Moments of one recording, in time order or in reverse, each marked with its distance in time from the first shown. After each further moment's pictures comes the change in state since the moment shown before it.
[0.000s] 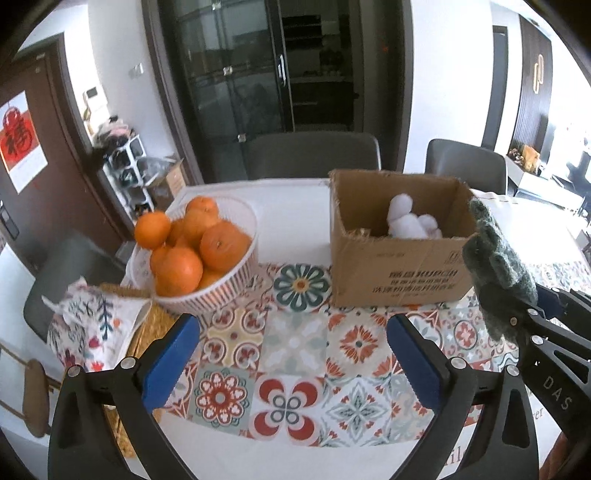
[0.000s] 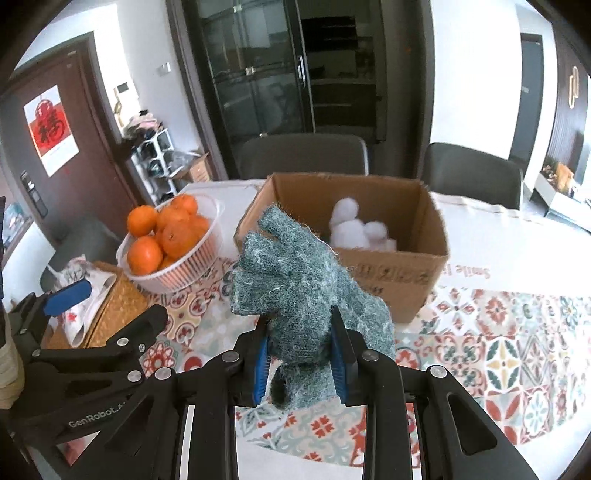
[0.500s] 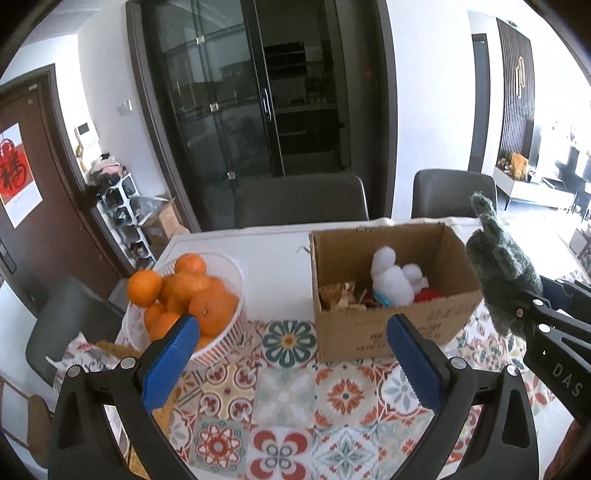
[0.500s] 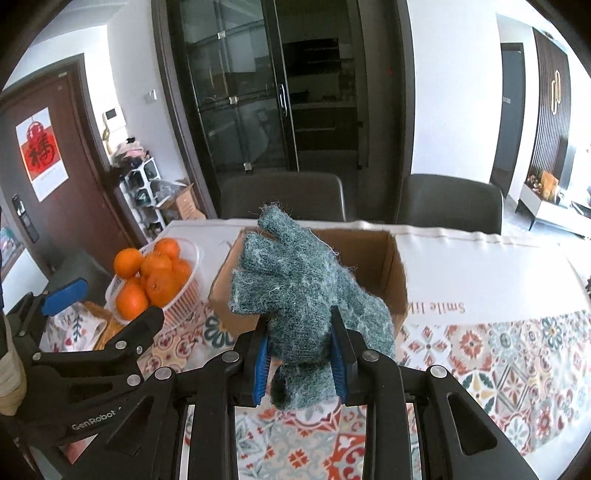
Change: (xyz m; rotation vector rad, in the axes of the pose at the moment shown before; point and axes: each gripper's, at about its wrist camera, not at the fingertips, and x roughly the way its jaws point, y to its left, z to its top) left arm -0.005 -0.020 0.053 0.044 -0.122 -0.009; right arm -0.016 -0.027 0.045 0.025 -0.094 -0.039
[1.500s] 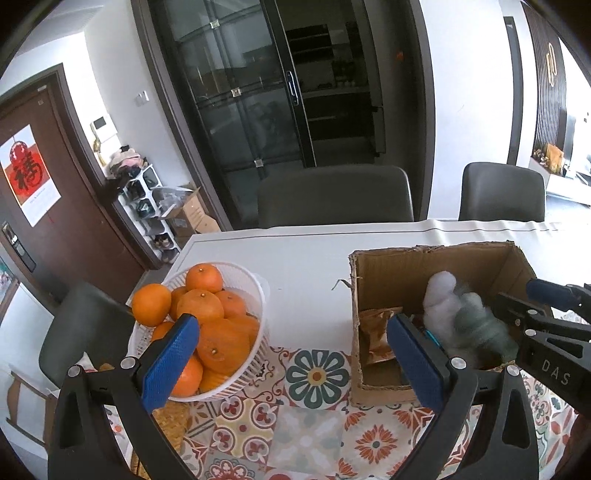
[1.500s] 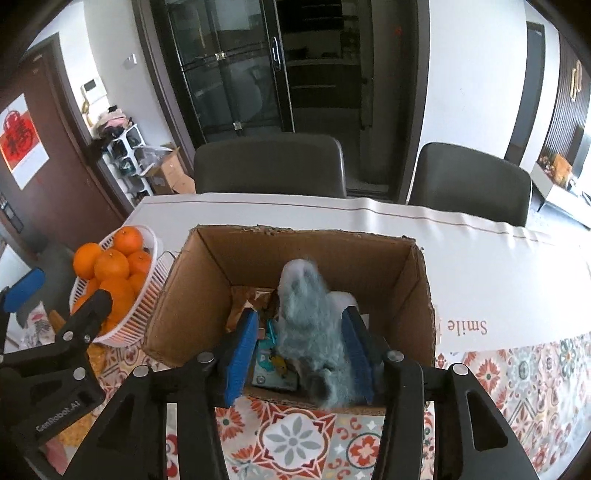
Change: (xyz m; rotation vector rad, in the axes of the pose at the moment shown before) left arm 0.084 0.006 0.034 -0.009 0.069 0.138; right arm 0.122 -0.020 0.049 -0.010 0.190 -0.013
